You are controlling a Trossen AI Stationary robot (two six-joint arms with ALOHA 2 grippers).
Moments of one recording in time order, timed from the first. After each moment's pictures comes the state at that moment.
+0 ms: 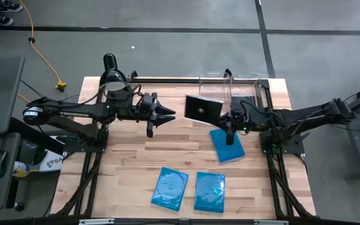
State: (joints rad) left arm 0.06 1.14 0.86 0.31 0.09 -0.26; right arm 0.14 0.95 0.74 -0.01 0.28 0.50
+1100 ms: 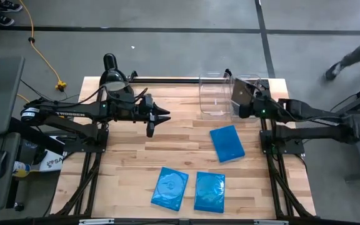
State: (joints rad) left arm 0.07 1.09 0.86 0.01 -0.04 -0.23; right arm -0.22 0.70 0.74 -0.91 0.46 1.03
